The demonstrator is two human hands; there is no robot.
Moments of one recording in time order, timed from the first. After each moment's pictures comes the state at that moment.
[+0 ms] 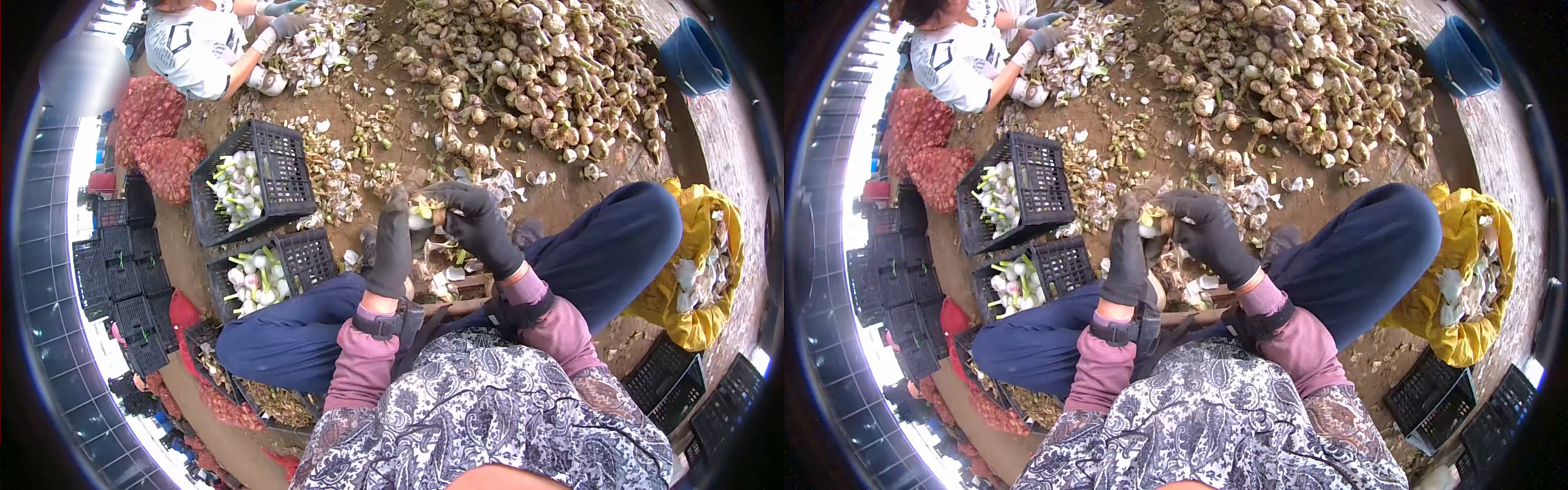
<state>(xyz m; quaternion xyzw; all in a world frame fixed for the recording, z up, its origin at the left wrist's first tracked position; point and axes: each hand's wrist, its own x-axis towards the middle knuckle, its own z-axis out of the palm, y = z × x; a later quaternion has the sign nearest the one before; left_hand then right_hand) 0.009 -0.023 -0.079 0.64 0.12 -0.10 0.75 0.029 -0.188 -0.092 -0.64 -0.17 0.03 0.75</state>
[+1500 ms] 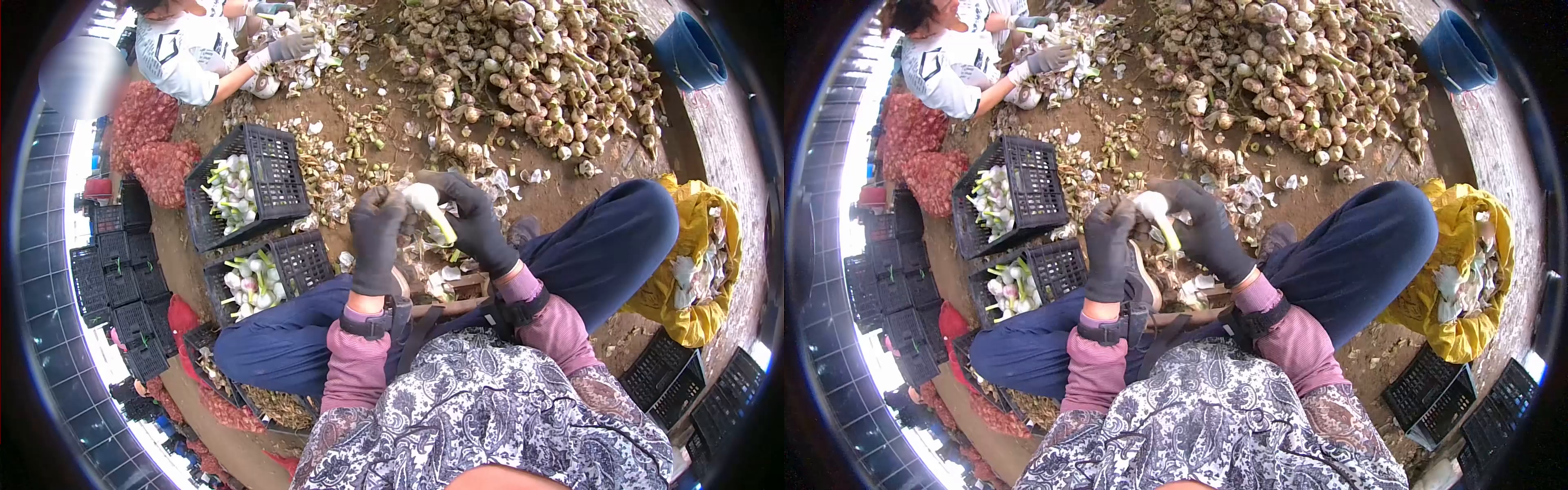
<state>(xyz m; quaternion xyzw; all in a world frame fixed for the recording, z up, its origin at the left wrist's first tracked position) 0.021 -0.017 -0.068 0.70 0.14 -0.05 0.70 0.033 -0.187 -0.098 -0.67 -0.16 -0.02 0.73</state>
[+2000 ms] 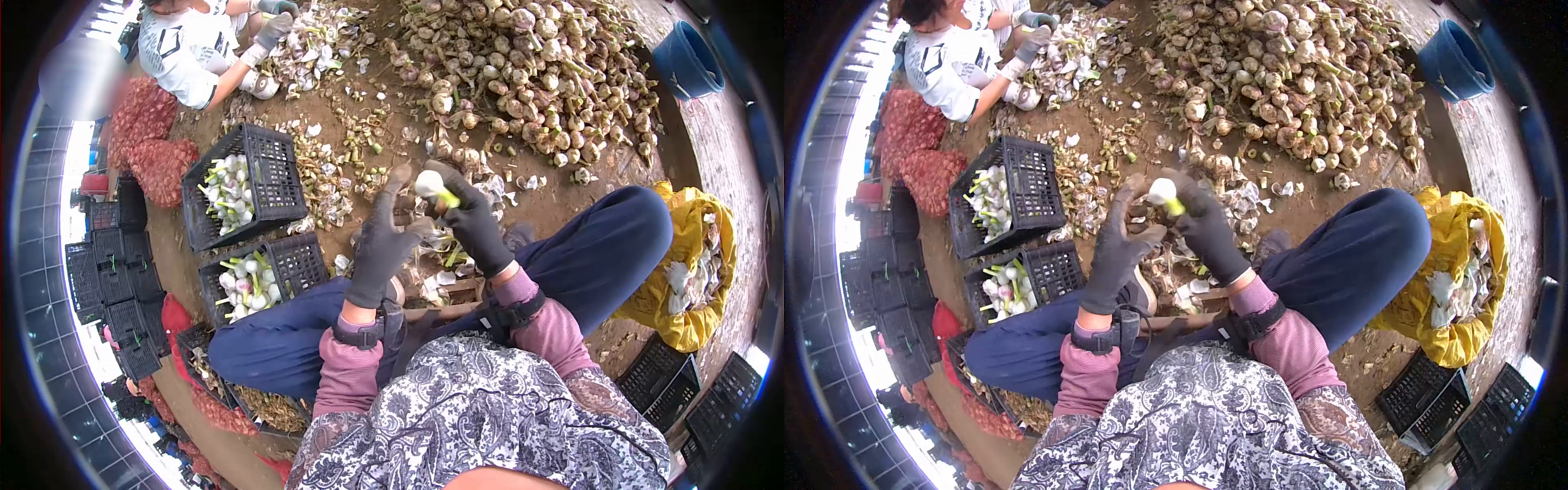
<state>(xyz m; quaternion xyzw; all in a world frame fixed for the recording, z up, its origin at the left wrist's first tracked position) 0.019 -0.017 -0.065 0.79 -0.05 -0.07 0.61 0.030 -0.184 -0.114 -0.57 -0.01 0.07 0.82</state>
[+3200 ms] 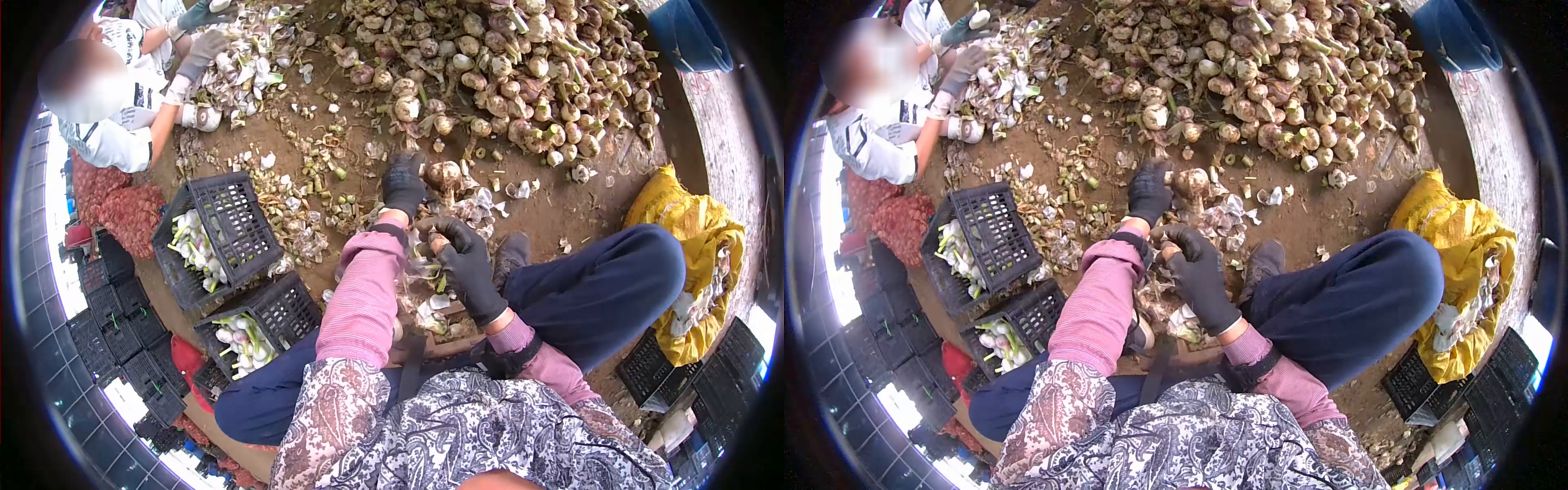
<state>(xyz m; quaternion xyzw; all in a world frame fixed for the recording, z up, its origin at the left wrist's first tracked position) 0.194 -0.062 -0.327 0.96 -0.18 -0.05 0.18 0.055 -0.194 -0.156 -0.48 0.20 0.13 0.84</state>
